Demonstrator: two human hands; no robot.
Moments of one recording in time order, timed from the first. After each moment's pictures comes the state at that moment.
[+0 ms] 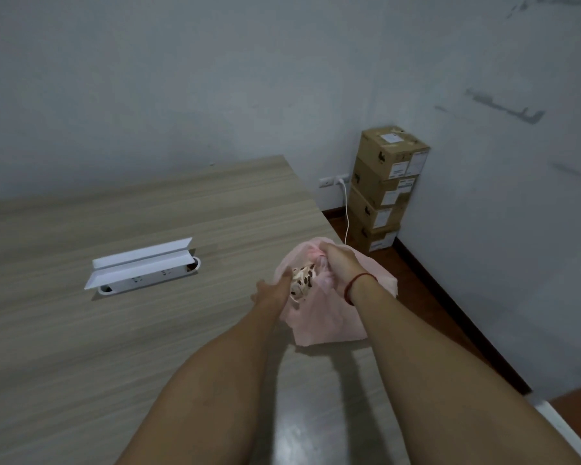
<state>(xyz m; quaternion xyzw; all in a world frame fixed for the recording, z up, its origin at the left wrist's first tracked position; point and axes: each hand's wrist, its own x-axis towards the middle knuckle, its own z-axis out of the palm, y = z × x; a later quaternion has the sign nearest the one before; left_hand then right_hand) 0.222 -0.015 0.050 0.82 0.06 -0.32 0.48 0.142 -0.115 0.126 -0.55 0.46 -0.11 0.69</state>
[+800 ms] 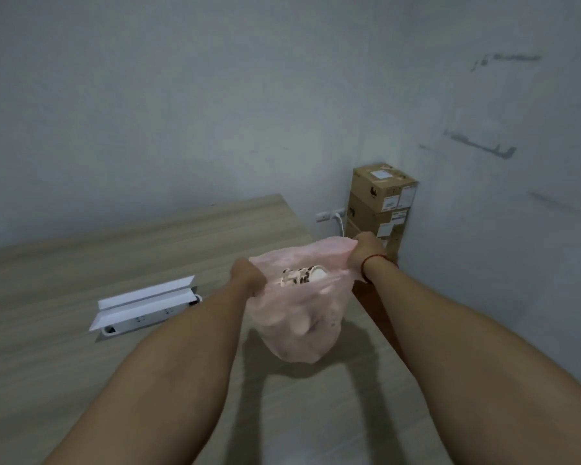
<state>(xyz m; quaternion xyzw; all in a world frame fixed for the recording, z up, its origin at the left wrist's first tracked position) 0.276 -0.012 0.161 0.89 -0.07 -0.22 0.39 0.127 -0.170 0.203 -0.80 0.50 -0.14 0.31</state>
